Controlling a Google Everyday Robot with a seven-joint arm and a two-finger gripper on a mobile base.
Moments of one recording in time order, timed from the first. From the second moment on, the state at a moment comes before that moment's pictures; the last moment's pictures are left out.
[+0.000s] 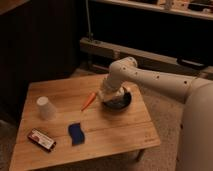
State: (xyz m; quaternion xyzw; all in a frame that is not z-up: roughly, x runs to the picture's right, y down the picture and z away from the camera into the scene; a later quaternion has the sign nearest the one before) arm 0.005 0.025 0.820 -0.20 -0.19 -0.08 0.96
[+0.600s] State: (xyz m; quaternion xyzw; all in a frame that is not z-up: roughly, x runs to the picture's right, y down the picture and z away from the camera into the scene) arm 0.018 0.034 0.844 -0.21 -0.17 -0.06 0.96
